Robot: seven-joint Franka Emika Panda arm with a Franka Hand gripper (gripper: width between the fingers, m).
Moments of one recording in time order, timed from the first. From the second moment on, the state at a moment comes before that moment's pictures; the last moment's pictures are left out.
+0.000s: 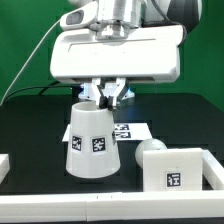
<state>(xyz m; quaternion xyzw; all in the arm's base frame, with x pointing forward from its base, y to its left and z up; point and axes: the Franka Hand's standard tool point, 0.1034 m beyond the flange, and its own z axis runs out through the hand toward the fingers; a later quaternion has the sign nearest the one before) 0.595 -0.037 0.132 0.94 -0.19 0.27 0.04</state>
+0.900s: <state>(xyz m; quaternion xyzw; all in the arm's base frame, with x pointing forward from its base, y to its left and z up) 0.580 -0.108 0.103 0.94 -0.17 0.27 0.09</state>
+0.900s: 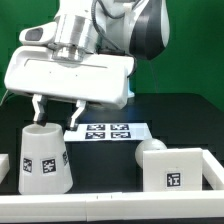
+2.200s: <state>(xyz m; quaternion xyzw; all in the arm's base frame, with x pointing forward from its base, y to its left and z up) 0.583 0.035 0.120 0.96 -0.22 0.19 -0.02</state>
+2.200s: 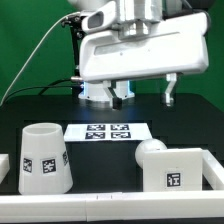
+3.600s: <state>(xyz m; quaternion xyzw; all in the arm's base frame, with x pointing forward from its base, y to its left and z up) 0.570 0.038 0.095 0.98 -0.05 0.16 0.01</state>
